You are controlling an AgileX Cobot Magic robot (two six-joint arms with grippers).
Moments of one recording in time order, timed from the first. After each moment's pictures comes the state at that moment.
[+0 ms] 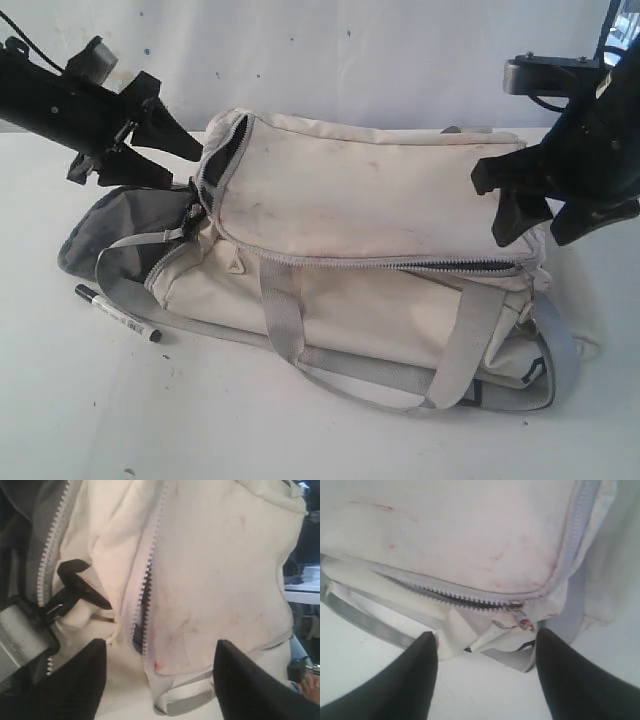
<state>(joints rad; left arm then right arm) -0.04 1.97 -1.54 -0.98 1.16 0.50 0.22 1.53 -1.25 0.16 1.11 -0.02</state>
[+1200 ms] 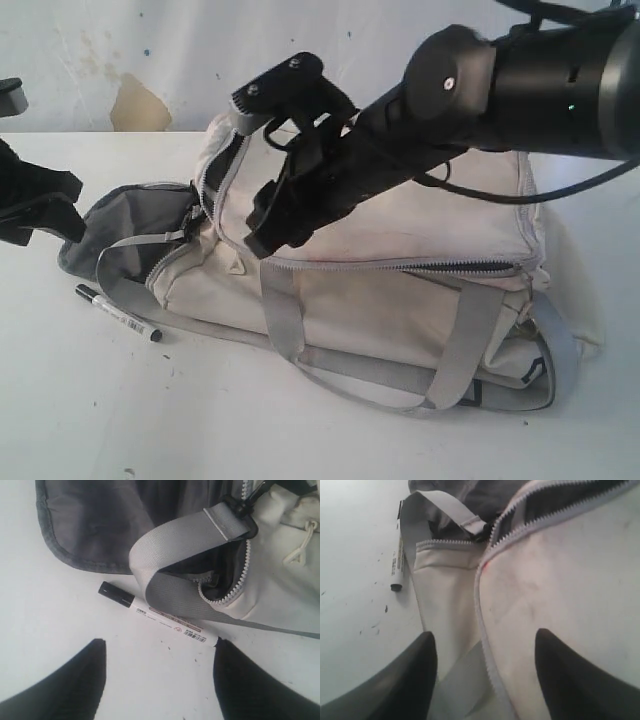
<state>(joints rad) -0.04 1.59 -1.12 -0.35 0.86 0.31 0.67 1.71 -1.25 0.44 0.45 -0.72</state>
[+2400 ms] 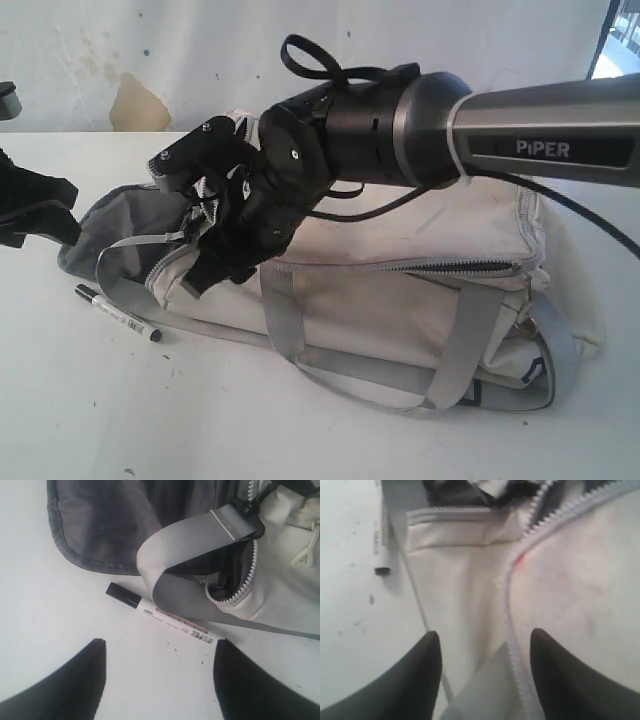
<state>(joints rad) -0.04 1.57 -1.08 -0.34 0.81 0.31 0.82 1.96 -1.50 -0.03 0.61 -0.17</state>
